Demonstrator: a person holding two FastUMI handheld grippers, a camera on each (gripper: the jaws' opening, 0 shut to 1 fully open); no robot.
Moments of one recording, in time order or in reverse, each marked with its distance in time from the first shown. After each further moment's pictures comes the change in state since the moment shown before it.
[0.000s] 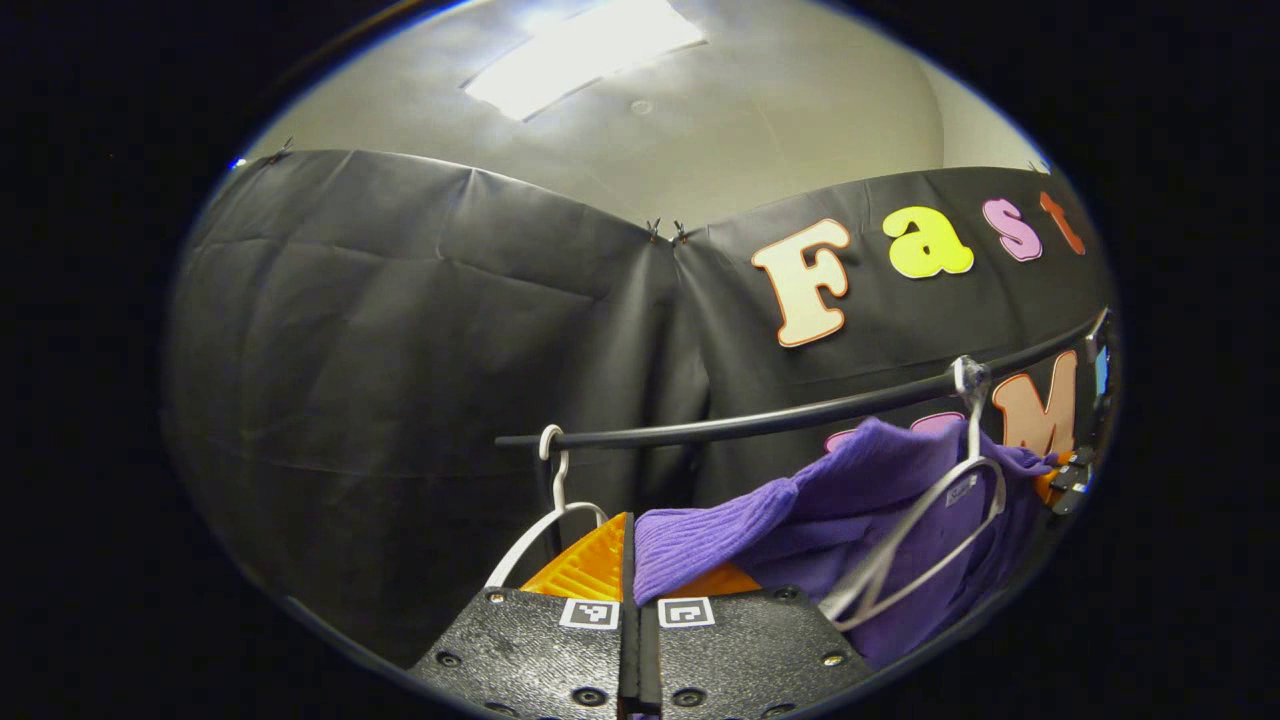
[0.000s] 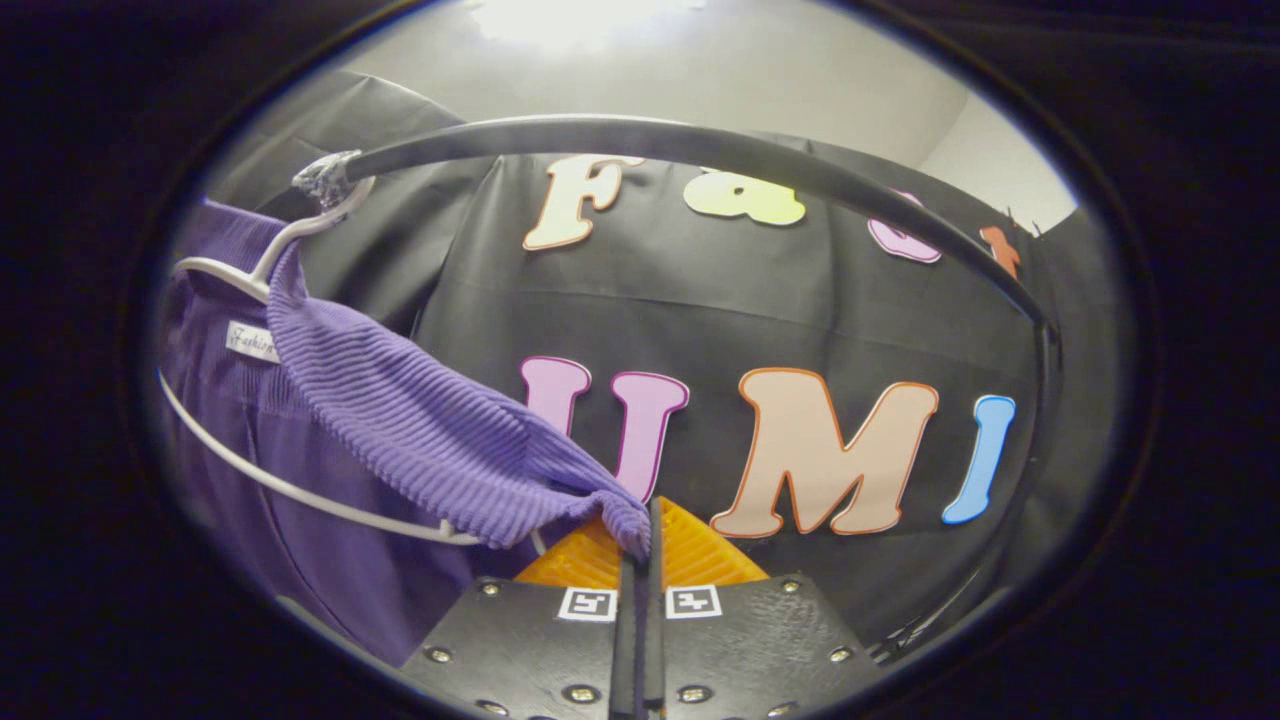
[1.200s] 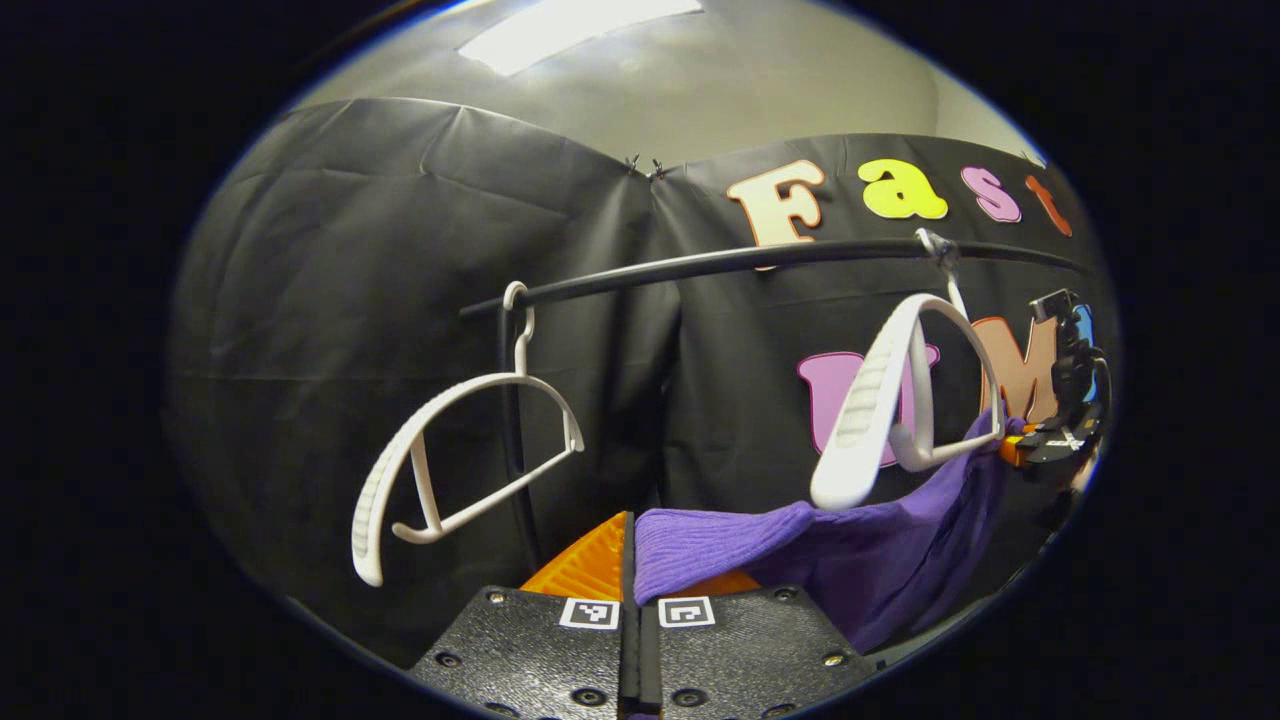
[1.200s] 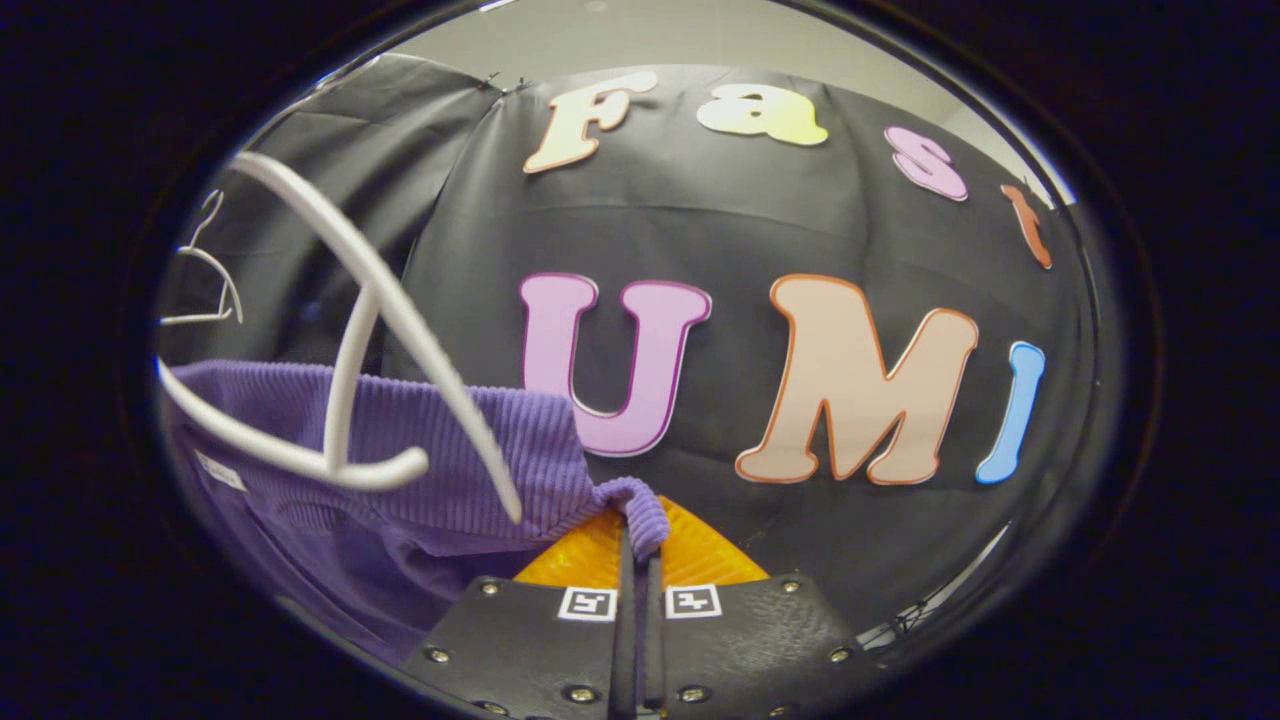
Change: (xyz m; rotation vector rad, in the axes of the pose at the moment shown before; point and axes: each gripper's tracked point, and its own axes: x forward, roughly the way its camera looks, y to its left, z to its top) left arm -0.030 -0.024 -0.126 -0.041 0.182 -0.094; right arm 0.039 0.013 -0.103 -0.012 0.207 0.023
